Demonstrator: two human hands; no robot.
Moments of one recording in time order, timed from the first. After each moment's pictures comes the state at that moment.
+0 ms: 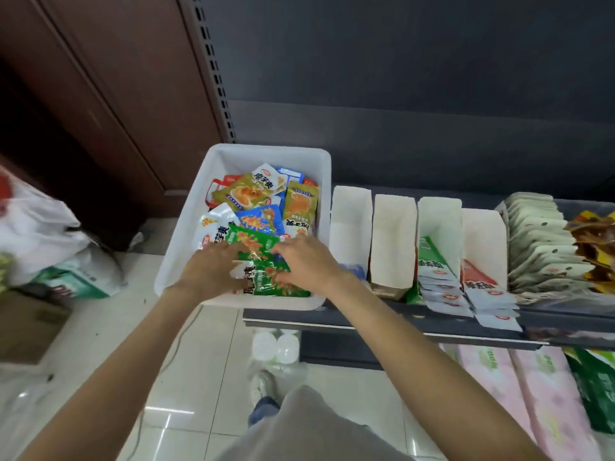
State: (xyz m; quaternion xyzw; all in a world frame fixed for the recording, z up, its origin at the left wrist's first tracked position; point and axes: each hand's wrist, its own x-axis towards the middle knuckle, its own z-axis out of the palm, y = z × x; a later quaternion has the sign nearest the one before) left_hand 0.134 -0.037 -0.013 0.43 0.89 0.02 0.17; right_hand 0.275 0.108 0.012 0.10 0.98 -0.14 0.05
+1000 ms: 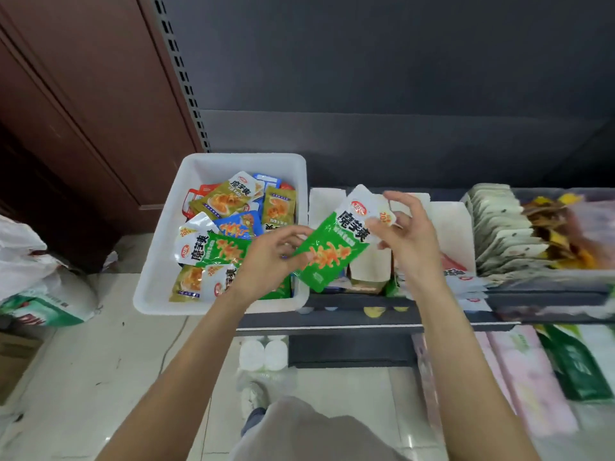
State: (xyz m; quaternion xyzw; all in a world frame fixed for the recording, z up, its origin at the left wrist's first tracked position) left_hand 0.239 0.026 0.055 0.41 0.71 0.49 0.31; right_hand 0.400 0.158 0.078 0.36 0.64 -0.58 -0.35
